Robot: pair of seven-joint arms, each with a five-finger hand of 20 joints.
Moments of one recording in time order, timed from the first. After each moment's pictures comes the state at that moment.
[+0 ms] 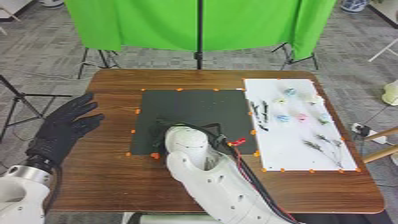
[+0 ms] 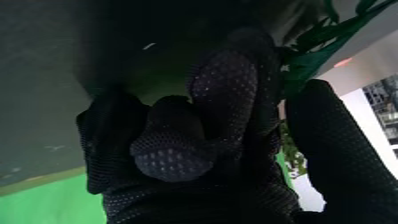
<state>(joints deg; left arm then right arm) 127.9 -57.2 -109.7 -127.2 42.4 4.4 -4.9 -69.4 -92.3 43.7 -85.0 -134.1 -26.2 39.9</state>
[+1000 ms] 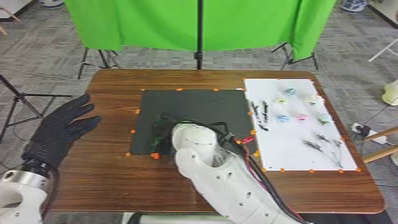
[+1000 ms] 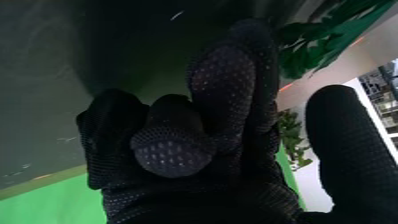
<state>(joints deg) 130.5 -57.5 -110.6 -127.6 42.4 4.4 -2.1 -69.2 -89.7 45.0 -86.8 -132.0 -25.6 37.9</state>
